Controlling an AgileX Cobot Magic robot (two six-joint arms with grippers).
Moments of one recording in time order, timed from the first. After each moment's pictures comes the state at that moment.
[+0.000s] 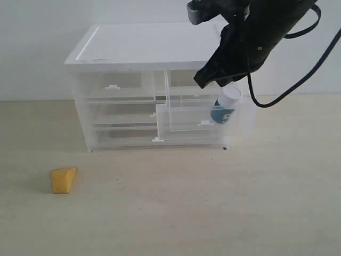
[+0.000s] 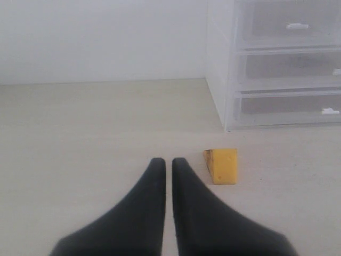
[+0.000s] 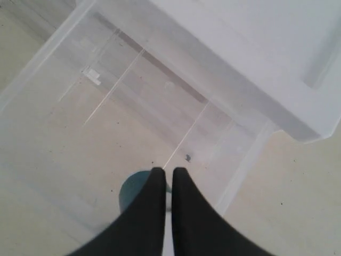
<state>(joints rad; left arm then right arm) -0.01 0.00 0.00 0.01 0.28 0.00 0.49 1.70 -1.52 -0.05 0.84 -0.22</state>
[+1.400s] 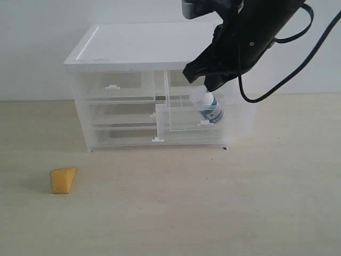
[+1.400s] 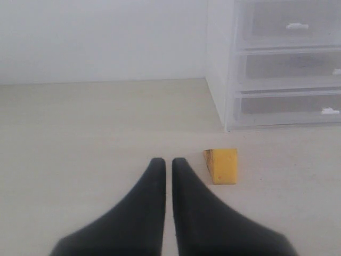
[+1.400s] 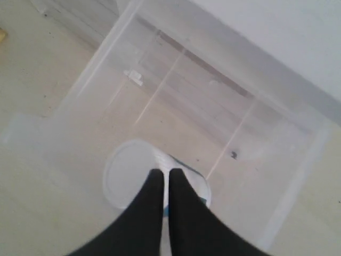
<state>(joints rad) -0.01 0.00 0.00 0.01 0.28 0.00 0.49 1.73 -1.59 0.10 0.93 -0.23</state>
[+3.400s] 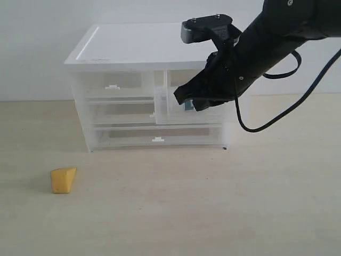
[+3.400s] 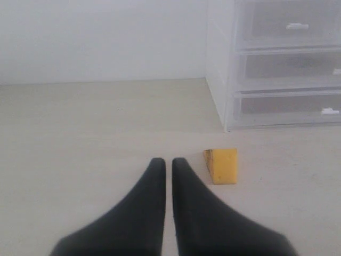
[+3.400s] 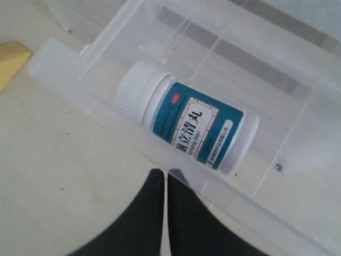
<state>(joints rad) -0.01 0.00 0.00 0.01 0.28 0.00 0.49 1.71 -1.37 0.27 0.67 -0.29</state>
